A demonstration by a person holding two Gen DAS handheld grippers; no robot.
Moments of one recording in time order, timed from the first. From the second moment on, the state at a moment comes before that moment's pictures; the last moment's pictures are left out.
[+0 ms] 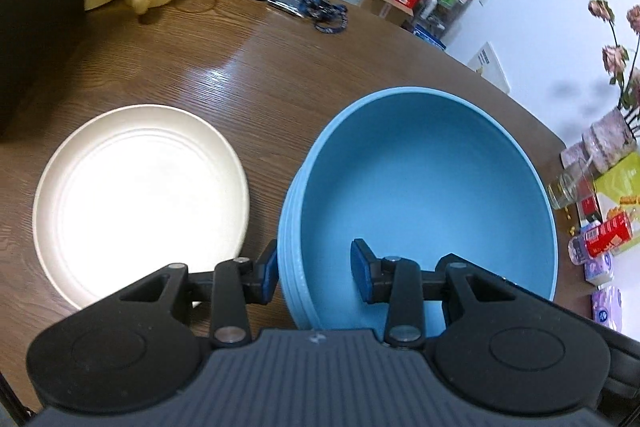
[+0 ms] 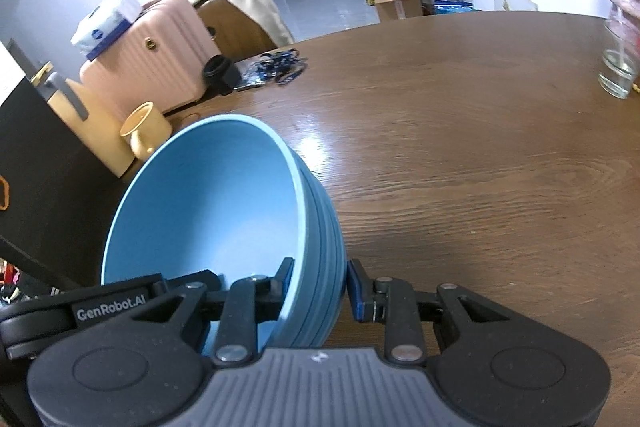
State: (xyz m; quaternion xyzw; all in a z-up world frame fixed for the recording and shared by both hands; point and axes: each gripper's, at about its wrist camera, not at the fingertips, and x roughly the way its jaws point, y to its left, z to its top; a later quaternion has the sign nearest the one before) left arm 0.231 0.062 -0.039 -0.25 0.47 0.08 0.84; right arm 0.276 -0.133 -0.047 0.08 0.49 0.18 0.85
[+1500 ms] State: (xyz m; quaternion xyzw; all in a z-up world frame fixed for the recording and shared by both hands) left arm 0.220 0.237 -0.083 -0.23 0.52 0.06 0.82; right arm 0.251 0.044 -0.089 0.09 0.53 0.15 0.83
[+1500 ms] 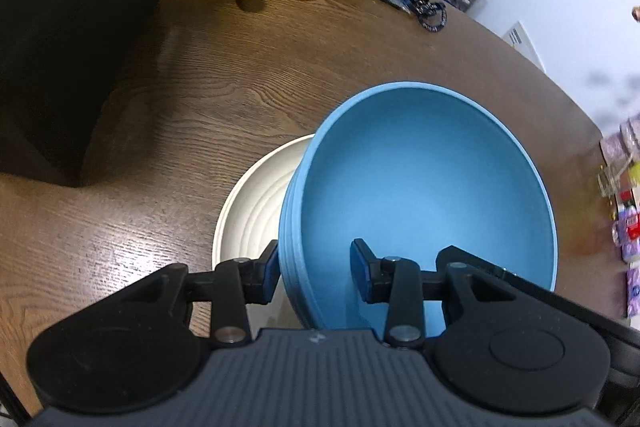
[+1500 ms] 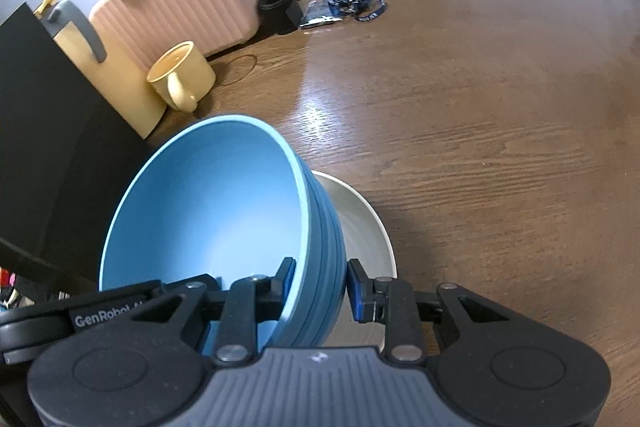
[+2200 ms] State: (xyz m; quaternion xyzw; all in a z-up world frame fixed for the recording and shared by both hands) left arm 0.217 0.234 -0.085 -0.19 0.53 0.04 0.83; right arm 0.236 0.045 -0.089 0.10 0.50 0.13 0.85
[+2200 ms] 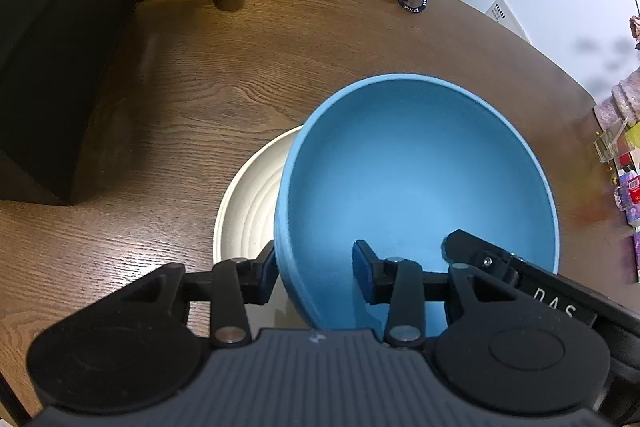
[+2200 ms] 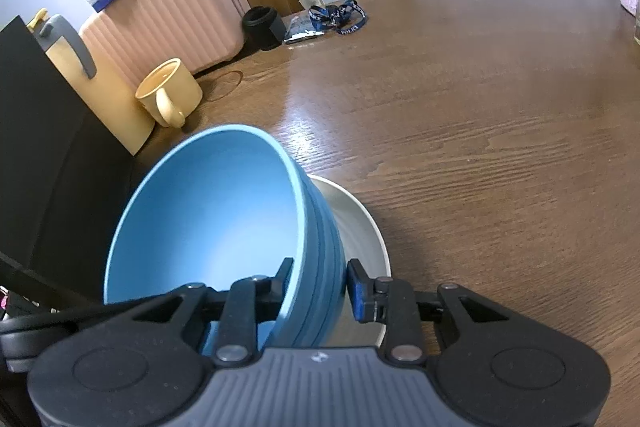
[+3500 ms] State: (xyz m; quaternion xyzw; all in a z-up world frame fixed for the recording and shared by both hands) left arm 0.029 0.123 -0.007 -0.14 0.33 0.09 0.93; right arm 0.062 -0.099 -0.020 0.04 0.33 0.13 0.93
